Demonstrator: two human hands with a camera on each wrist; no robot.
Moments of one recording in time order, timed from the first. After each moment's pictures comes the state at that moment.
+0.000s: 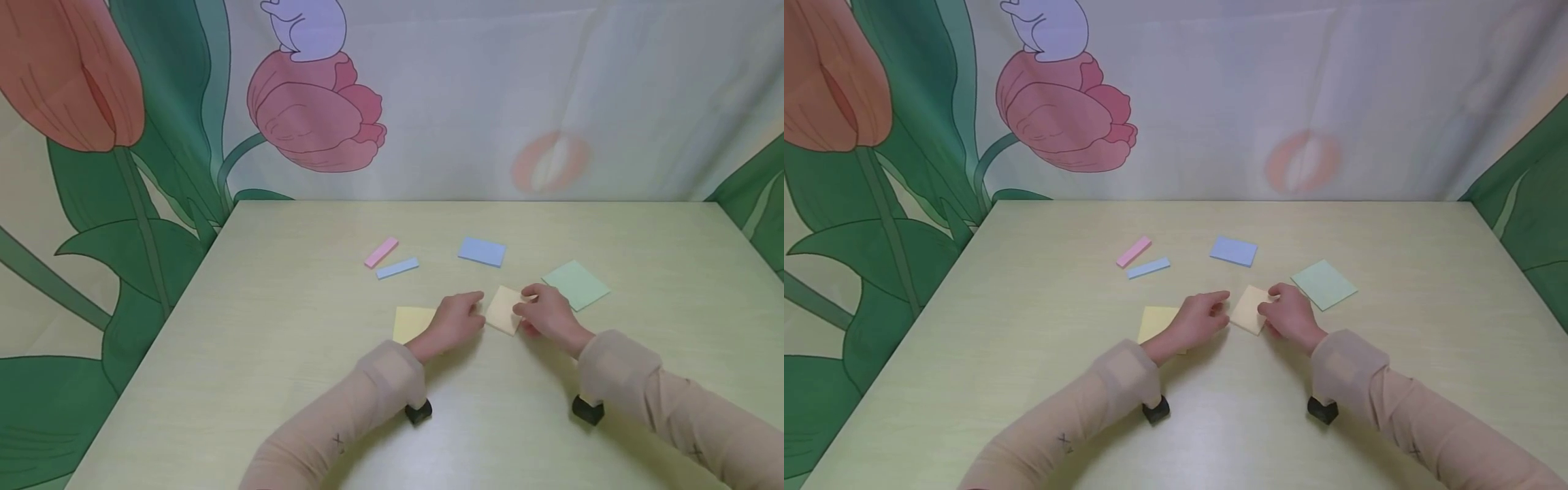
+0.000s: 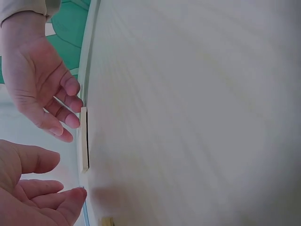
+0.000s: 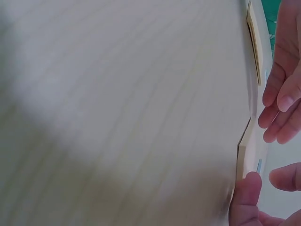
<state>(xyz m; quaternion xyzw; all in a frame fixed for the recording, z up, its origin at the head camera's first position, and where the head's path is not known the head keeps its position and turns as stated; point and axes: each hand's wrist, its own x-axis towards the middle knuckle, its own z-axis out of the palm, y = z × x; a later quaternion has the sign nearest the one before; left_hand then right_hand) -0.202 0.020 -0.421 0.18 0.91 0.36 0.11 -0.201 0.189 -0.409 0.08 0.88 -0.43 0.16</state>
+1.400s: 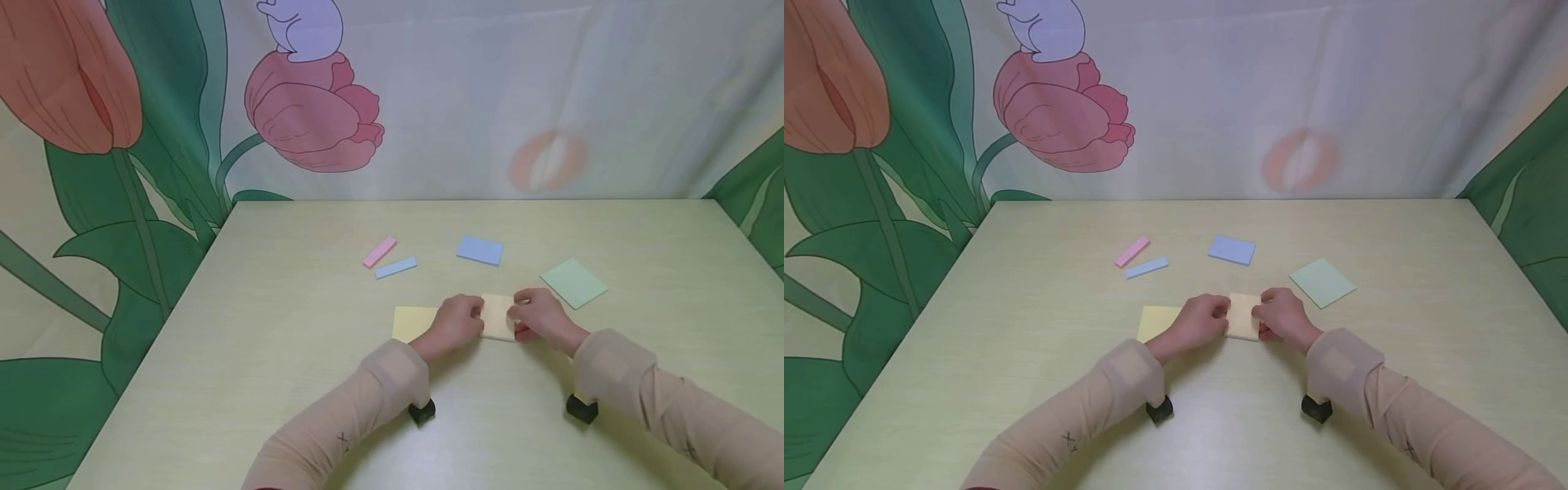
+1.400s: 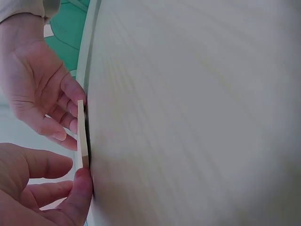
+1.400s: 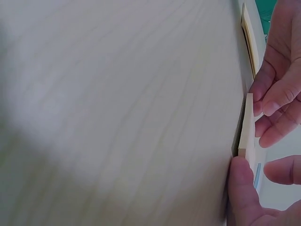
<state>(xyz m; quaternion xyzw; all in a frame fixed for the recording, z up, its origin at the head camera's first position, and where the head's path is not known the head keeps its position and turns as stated) -0.204 0.025 -0.423 0.19 0.92 0.33 0.11 -0.203 0.184 -0.414 0.11 0.84 -0.48 0.22</state>
